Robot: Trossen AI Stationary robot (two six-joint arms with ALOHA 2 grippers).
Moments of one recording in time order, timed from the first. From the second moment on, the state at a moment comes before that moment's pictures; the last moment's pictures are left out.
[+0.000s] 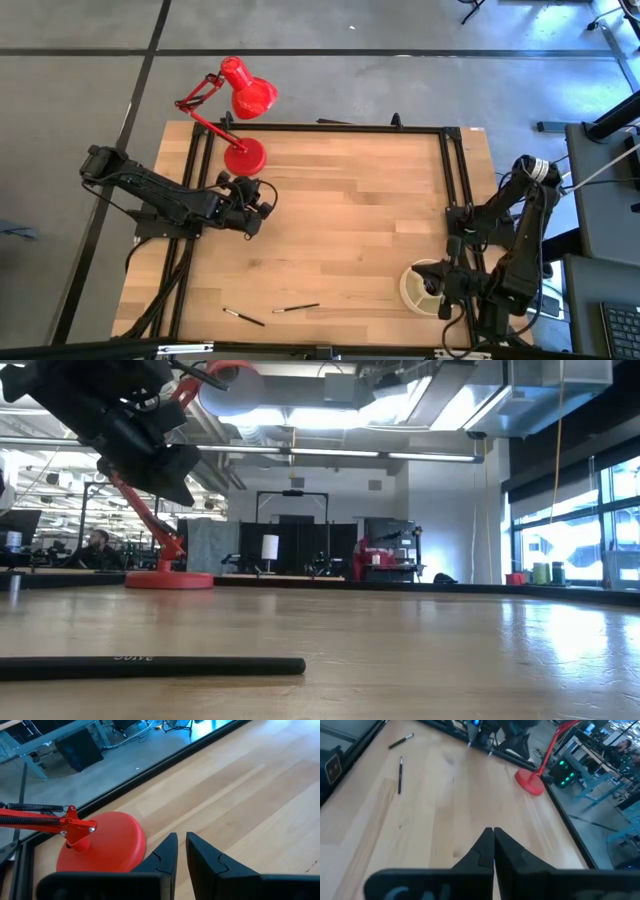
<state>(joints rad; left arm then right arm) -0.23 1.19 0.58 -0.53 -1.07 -0.90 1.22 1.36 1.05 -1.09 1.22 0.94</state>
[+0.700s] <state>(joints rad) -0.23 1.19 0.58 -0.43 -1.02 -0.80 1.22 1.31 1.05 -1.09 1.18 0.99</state>
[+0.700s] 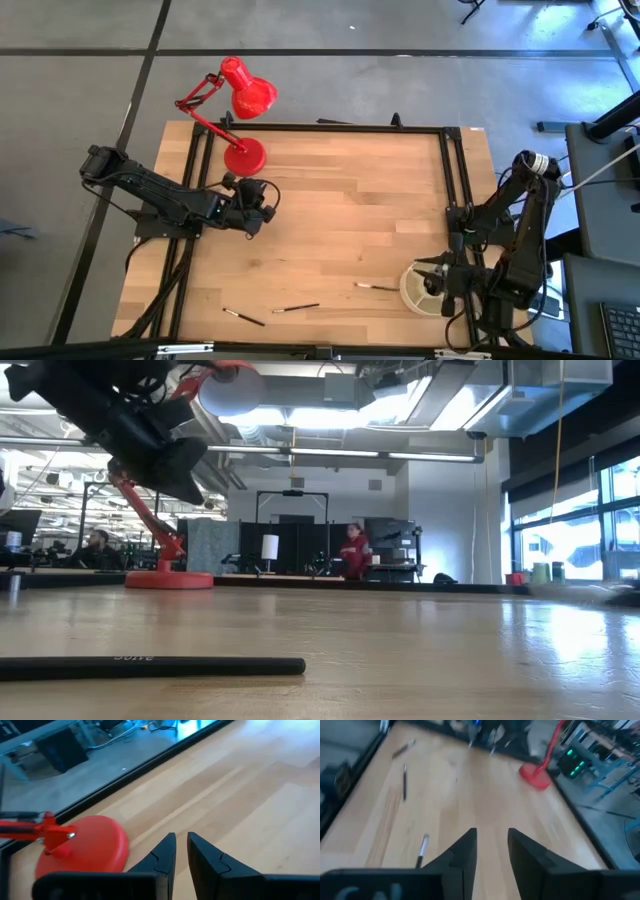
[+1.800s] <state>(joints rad) -0.70 1.68 0.90 0.03 -0.37 -0.51 0.67 1.74 1.07 -0.24 0.19 0.70</state>
